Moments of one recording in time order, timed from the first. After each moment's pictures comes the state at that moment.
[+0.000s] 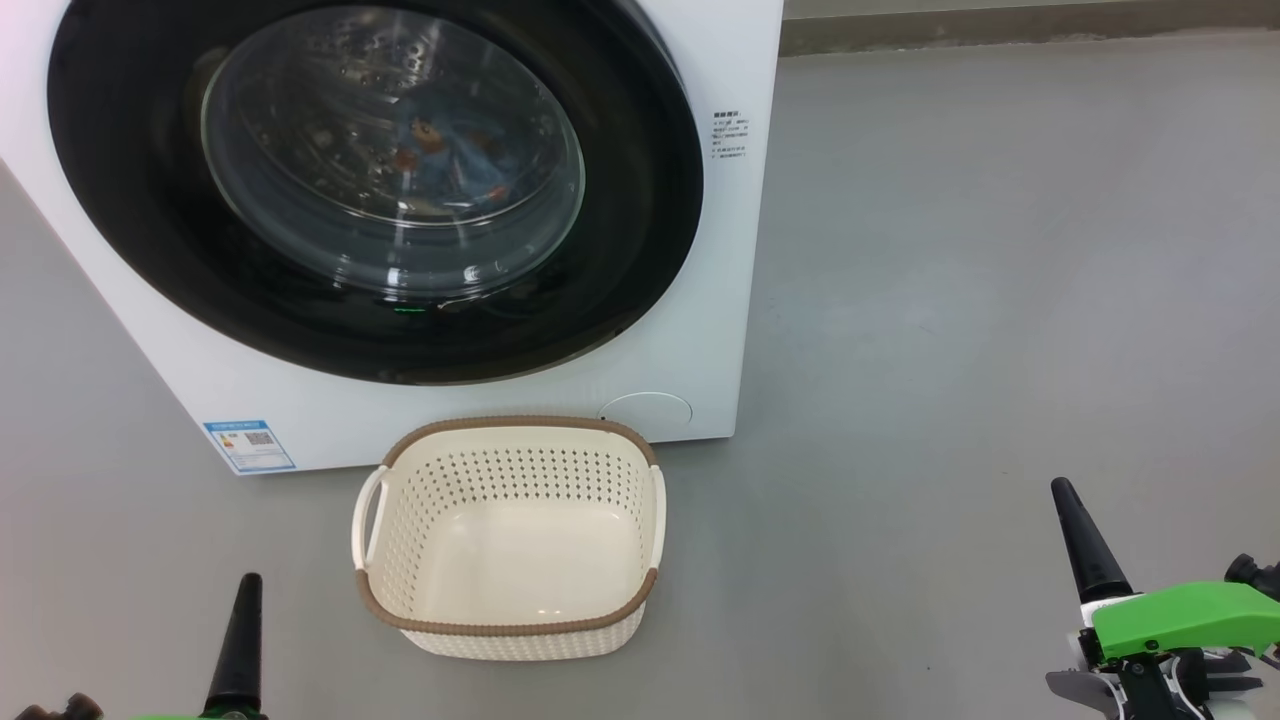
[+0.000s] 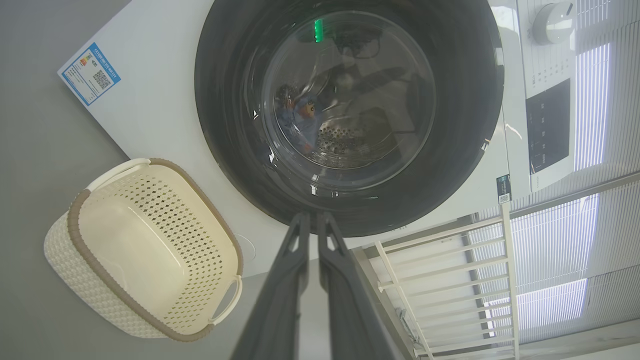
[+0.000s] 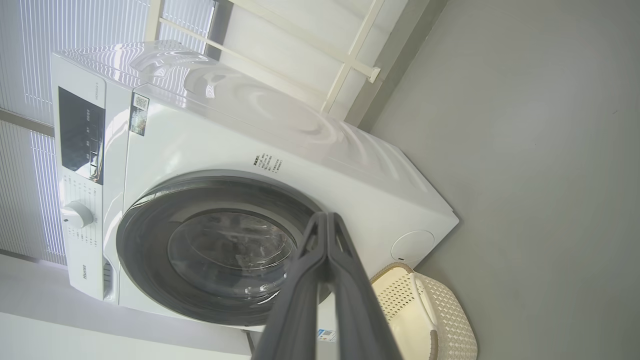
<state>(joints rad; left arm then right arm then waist) -0.02 0.14 0.00 0.24 -1.35 -0.13 -0.01 -0.06 -0.10 -0.03 0.26 1.26 0.13 -0.01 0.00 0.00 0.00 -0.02</state>
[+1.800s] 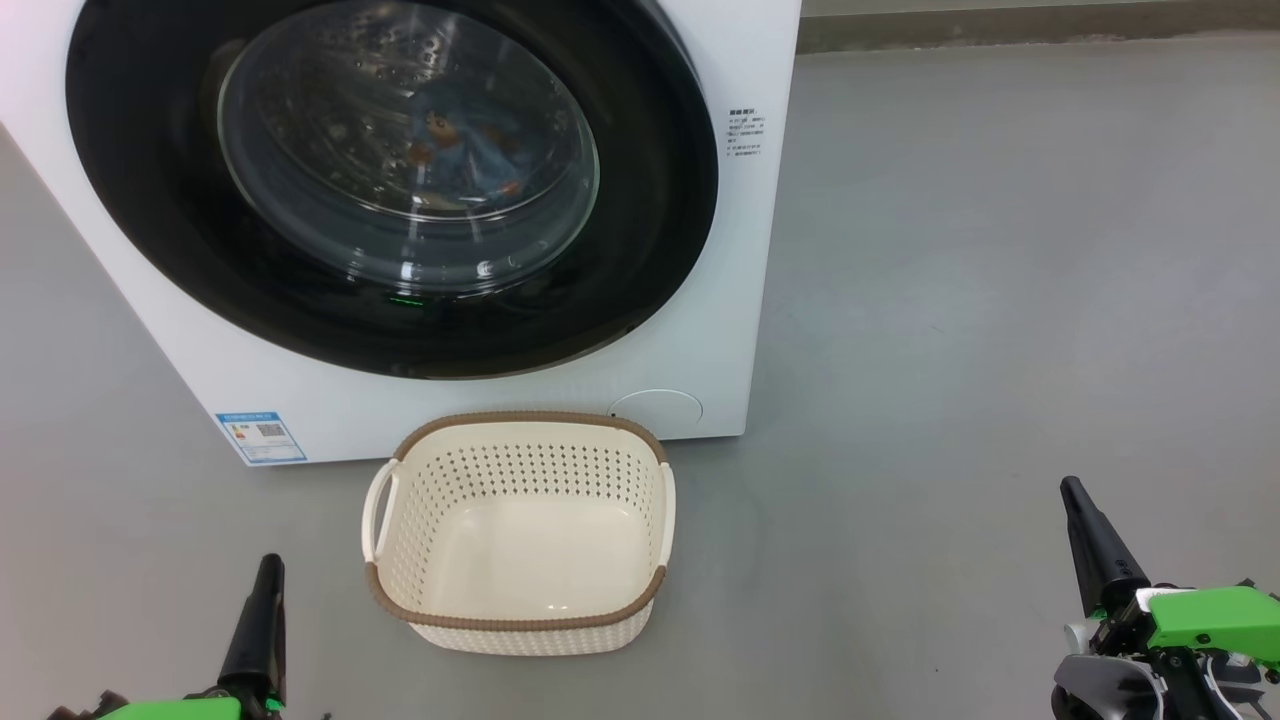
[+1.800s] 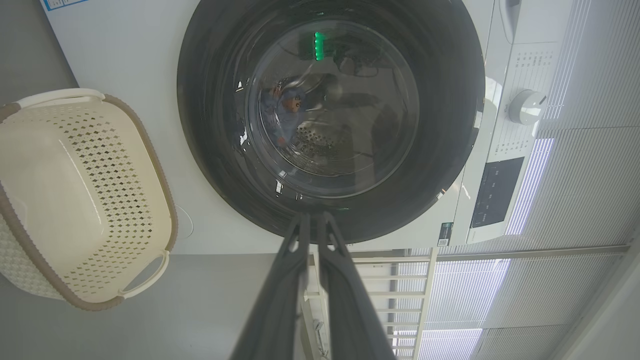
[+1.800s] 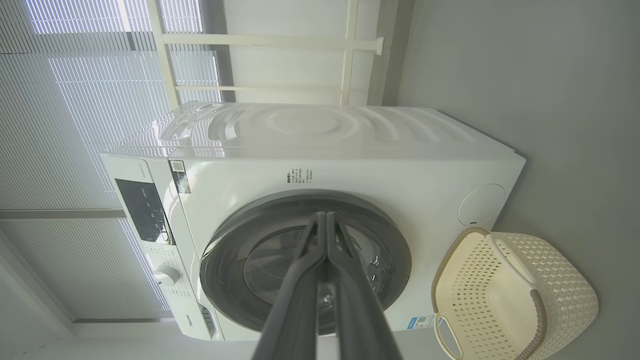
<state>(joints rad) -0.06 0.04 0.08 0.26 -1.60 -0.13 0.11 -0.07 -0.04 -0.13 0.27 1.61 0.13 0.11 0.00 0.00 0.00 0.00</state>
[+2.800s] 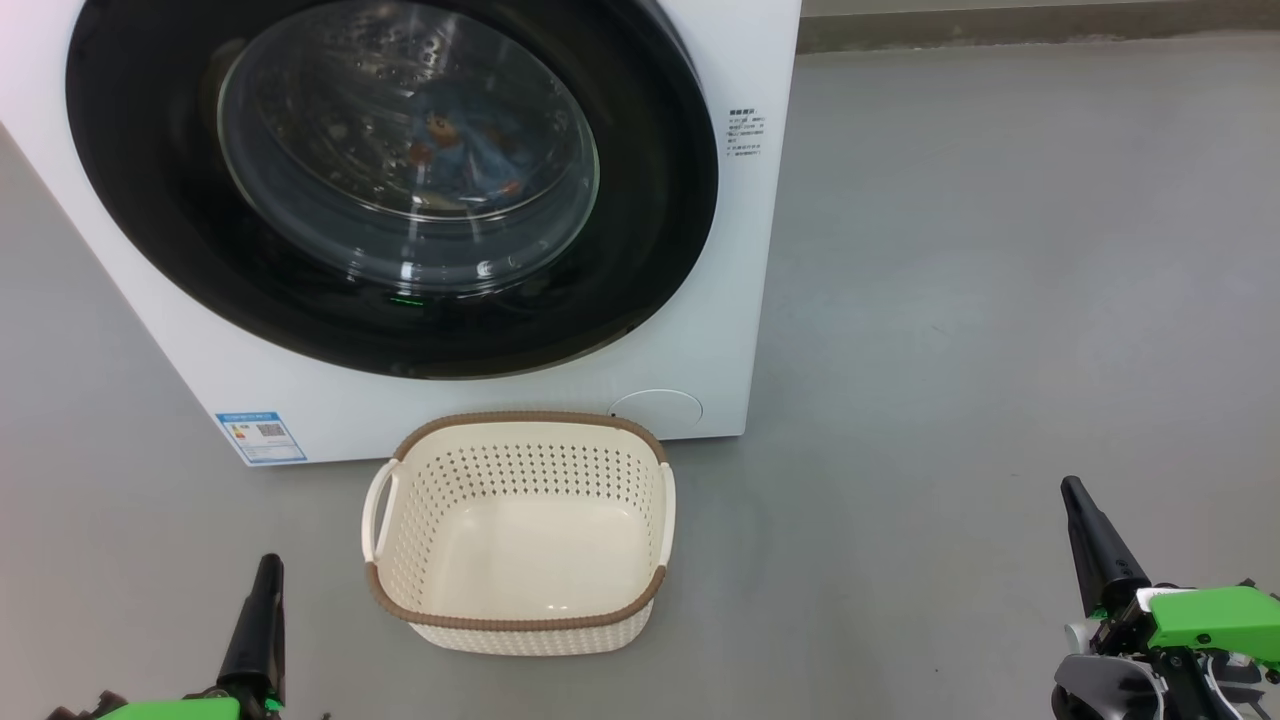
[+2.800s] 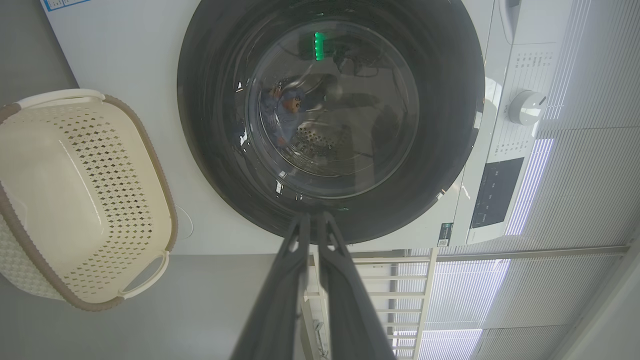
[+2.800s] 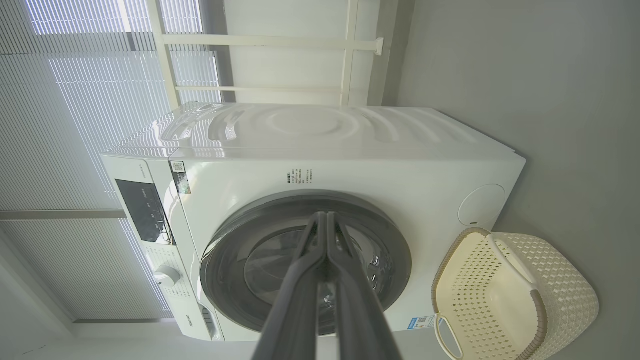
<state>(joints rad) -0.07 0.04 0.08 0.26 -1.60 -0.13 0.11 -0.07 -0.04 -0.13 0.27 1.61 0.13 0.11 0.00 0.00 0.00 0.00</state>
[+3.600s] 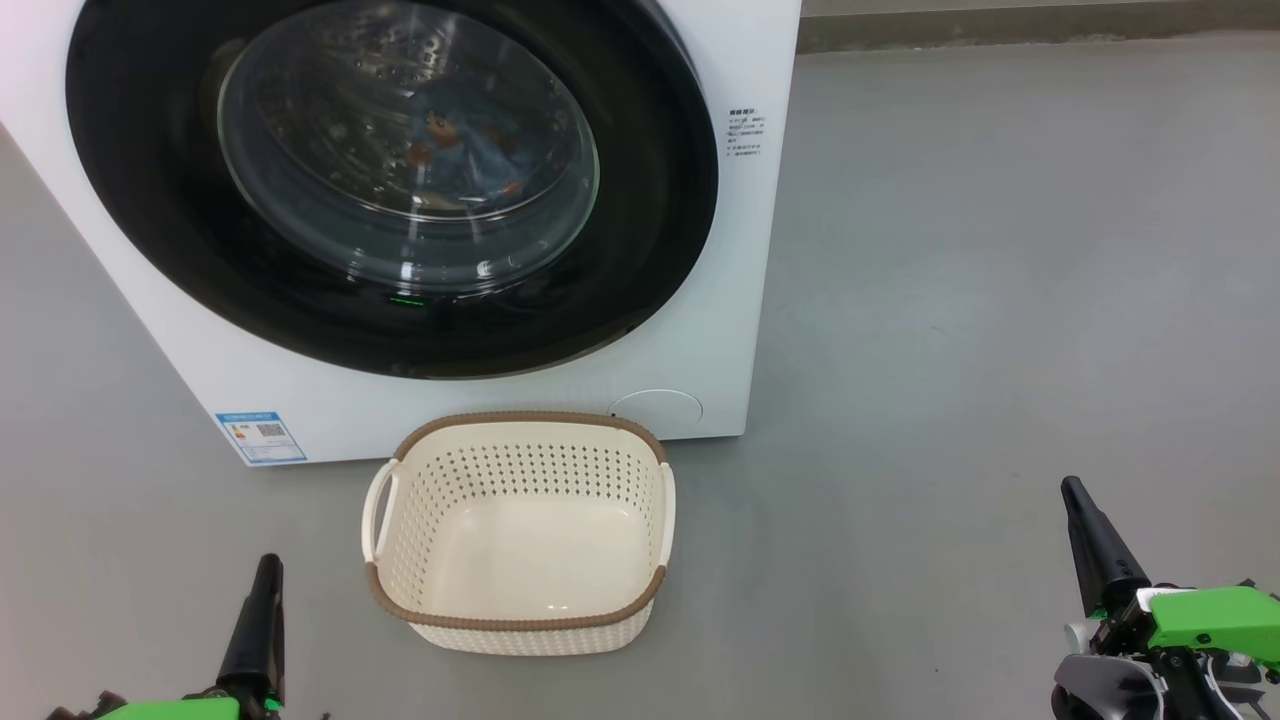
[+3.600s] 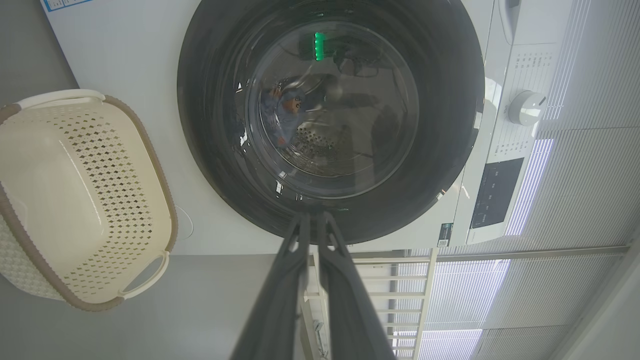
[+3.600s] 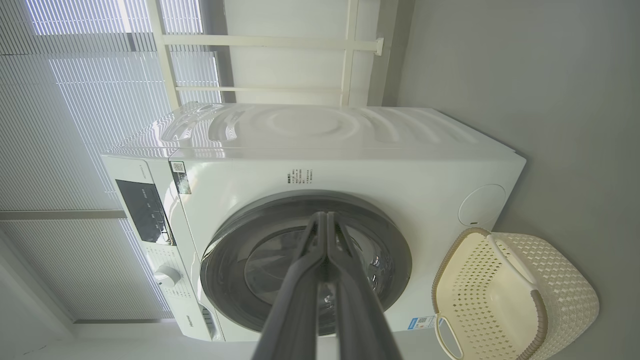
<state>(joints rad) -0.07 0.04 0.08 0.26 -1.60 -0.13 0.11 -0.07 -0.04 -0.13 0.27 1.61 0.13 0.11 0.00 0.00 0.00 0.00</state>
